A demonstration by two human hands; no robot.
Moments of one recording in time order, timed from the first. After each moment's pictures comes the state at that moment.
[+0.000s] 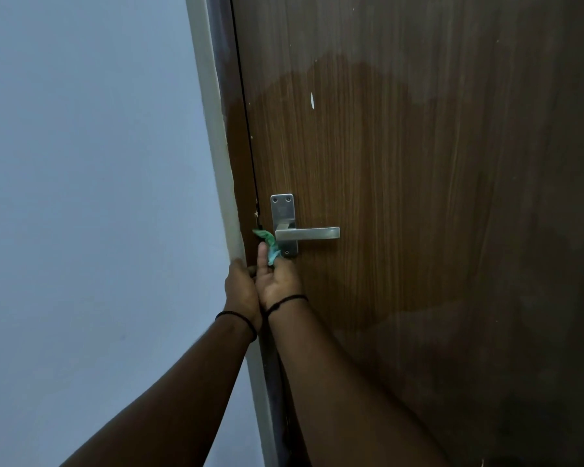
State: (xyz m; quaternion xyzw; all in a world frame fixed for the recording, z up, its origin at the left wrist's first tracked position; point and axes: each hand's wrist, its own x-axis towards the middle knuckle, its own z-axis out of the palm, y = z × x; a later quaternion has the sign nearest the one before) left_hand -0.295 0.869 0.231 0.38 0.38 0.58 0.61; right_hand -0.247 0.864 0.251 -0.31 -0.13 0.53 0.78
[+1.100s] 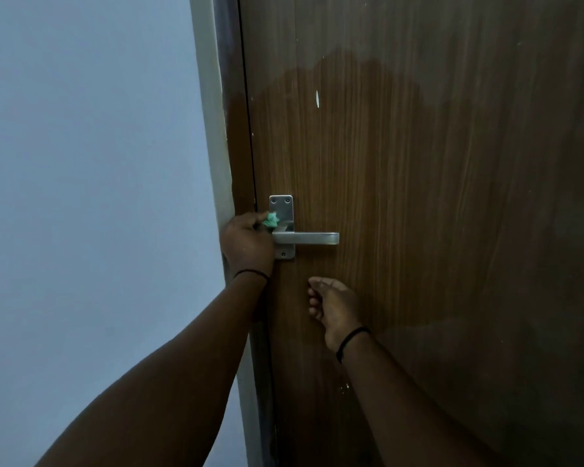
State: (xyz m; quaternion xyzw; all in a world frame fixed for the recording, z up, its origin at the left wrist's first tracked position) left_hand -0.263 0.901 0.272 0.60 0.40 0.67 0.14; right_hand -0.148 0.851 0.179 -0.49 -0.27 0.41 0.72
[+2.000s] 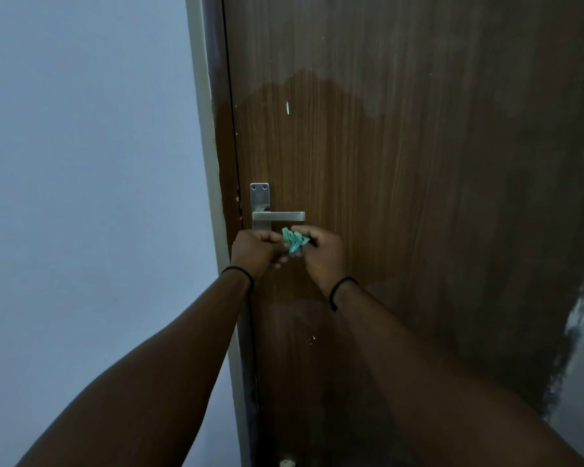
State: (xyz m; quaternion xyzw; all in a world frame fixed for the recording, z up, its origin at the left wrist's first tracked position) left_hand -0.281 0.806 0.253 0.69 0.34 0.45 0.44; right_hand -0.153 0.741 0.239 -0.52 -0.52 0.15 0.66
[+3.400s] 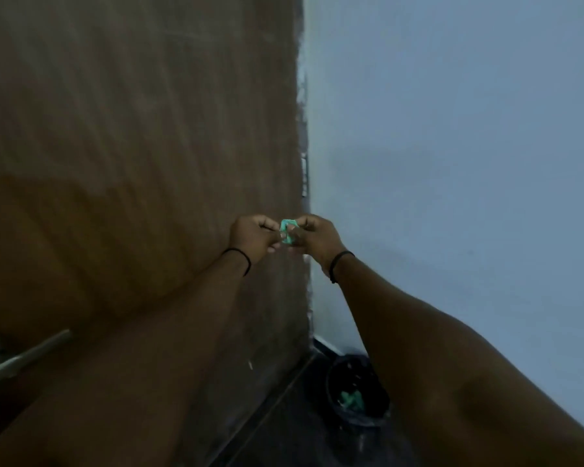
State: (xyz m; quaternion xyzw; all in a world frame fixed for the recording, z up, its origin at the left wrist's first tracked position) left_hand 0.018 0.625 0.402 0.82 0.13 0.14 0.54; right_hand 0.051 0.479 0.395 -0.68 -0.15 0.11 0.71
